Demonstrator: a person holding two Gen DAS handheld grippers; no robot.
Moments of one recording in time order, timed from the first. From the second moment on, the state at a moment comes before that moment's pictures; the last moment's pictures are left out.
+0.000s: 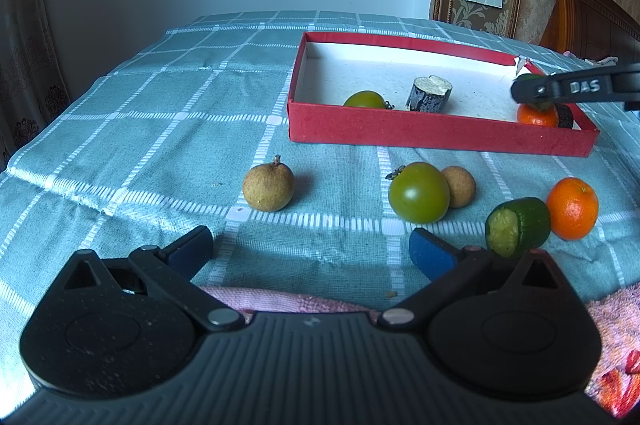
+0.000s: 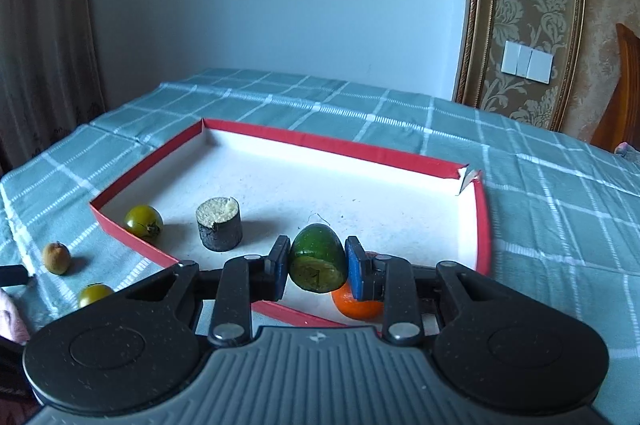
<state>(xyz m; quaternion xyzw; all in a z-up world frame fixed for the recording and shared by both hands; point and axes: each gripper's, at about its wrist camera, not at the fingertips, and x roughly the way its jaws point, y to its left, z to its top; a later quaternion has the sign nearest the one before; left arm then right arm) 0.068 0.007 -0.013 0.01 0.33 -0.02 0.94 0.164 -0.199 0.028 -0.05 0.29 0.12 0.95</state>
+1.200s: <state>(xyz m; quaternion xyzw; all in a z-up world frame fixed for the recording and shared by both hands) 0.062 0.009 -0.010 0.00 0.31 -0.02 0.95 0.072 -0.282 -0.012 0.02 0.33 -0.01 0.94</state>
